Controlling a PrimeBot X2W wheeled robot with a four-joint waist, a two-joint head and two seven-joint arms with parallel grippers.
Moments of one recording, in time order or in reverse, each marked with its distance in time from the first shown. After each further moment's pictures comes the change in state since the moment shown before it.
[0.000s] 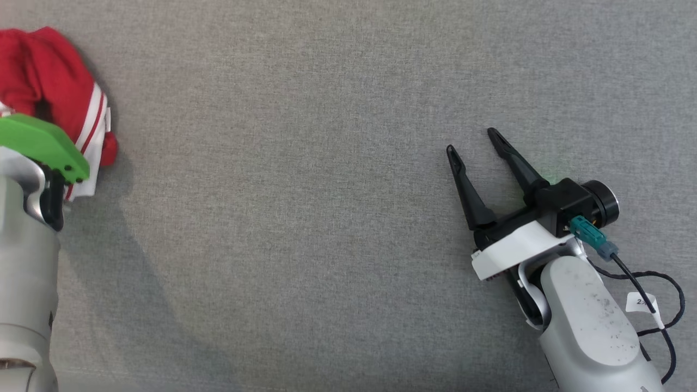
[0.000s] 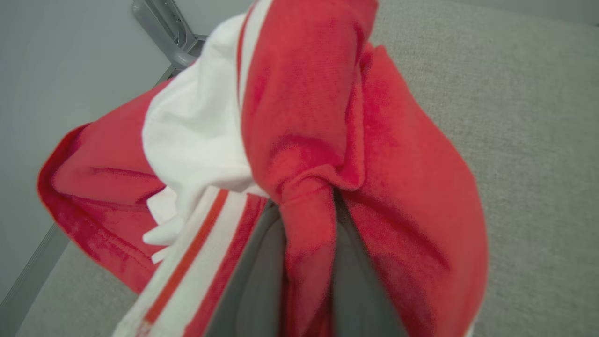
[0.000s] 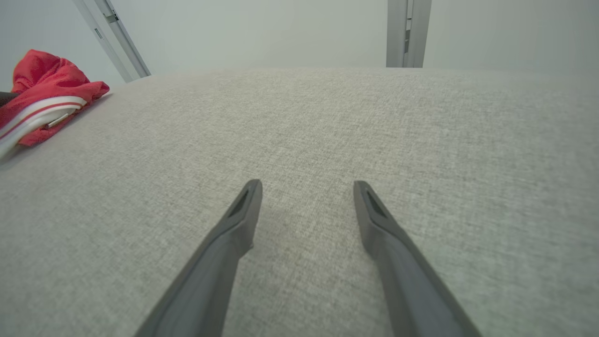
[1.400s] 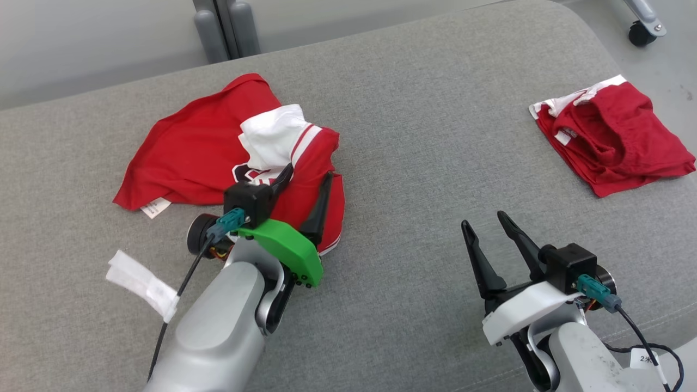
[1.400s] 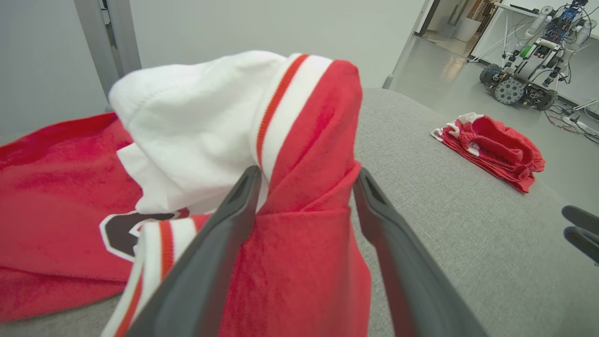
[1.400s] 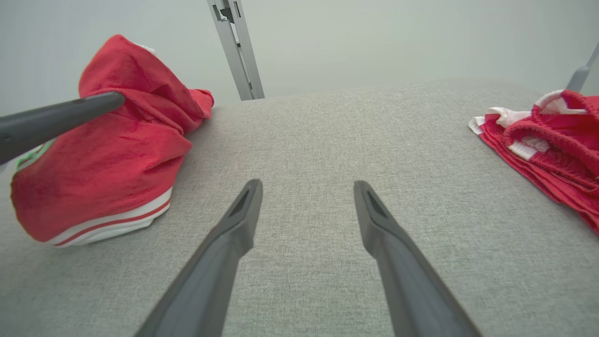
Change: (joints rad) left arm 0.363 -0.281 -0.498 -0.454 -0.137 0.020 -0.169; right arm 0.176 -0.007 -0.001 0.057 0.145 -0.002 0.005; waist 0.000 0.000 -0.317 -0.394
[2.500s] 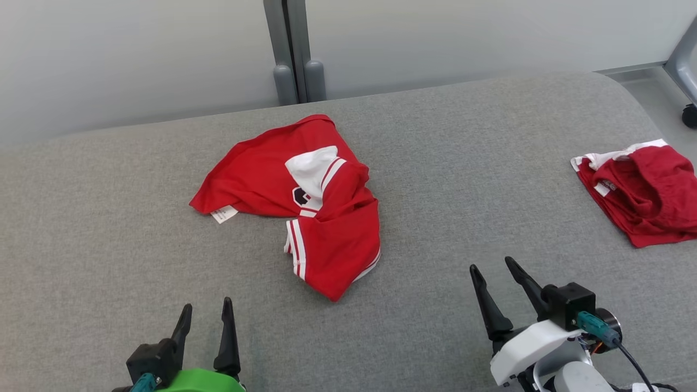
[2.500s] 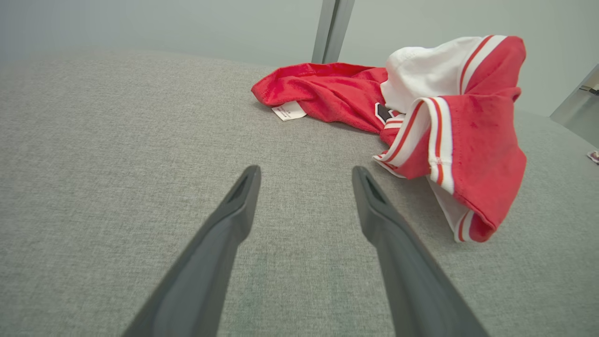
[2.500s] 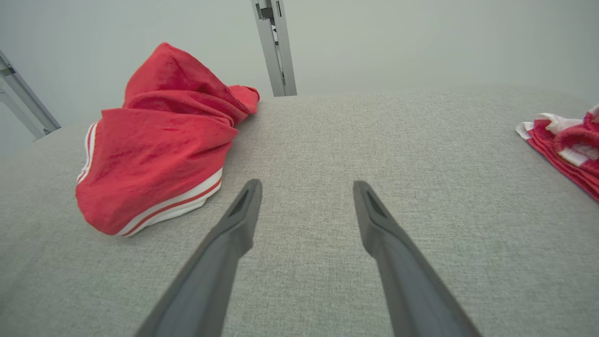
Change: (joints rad) left arm 0.644 0.000 0.498 -0.388 0.250 0.050 -0.003; right arm 0.104 0.000 -0.029 0.038 -0.022 0.000 0.000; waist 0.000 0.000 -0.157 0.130
